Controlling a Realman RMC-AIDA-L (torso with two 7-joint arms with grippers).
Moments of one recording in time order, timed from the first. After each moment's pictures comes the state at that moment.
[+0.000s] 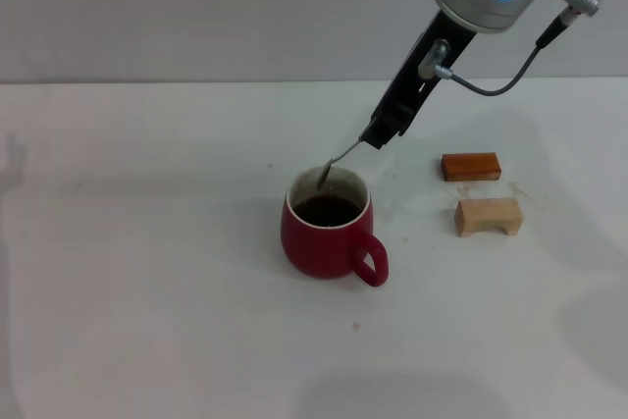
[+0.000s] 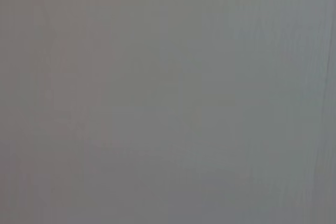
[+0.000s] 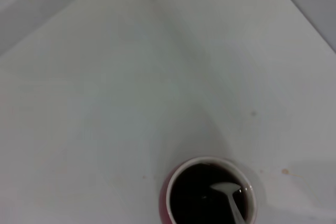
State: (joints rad) left arm -0.41 -2.06 -1.22 -0.25 2.15 1.20 -0.10; right arm 1.23 2.00 1.79 1.05 -2.53 1.71 -0.54
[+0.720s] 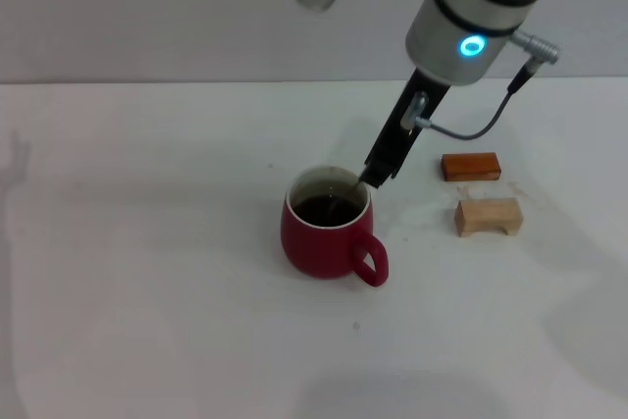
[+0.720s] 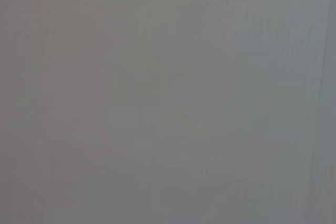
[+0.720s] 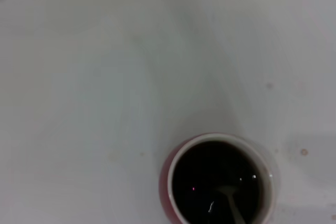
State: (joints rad) left arm -0.41 -2.06 -1.22 -0.25 2.16 1.20 -0.10; right arm 1.28 2.03 1.73 0.82 -2.56 1.57 -0.61
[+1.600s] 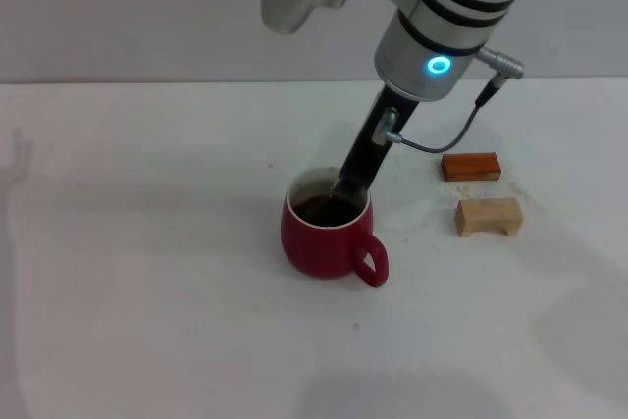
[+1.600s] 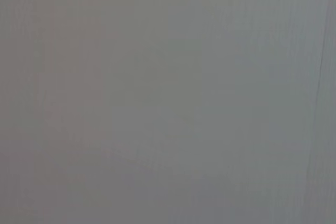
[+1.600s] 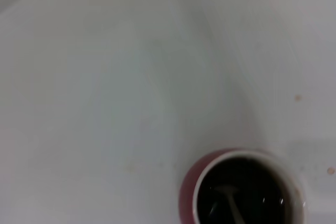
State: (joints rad) left arm -0.42 -2.06 -1.22 -0.25 2.16 1.20 -0.10; right arm 1.31 2.07 1.73 0.77 -2.56 1.52 -0.64
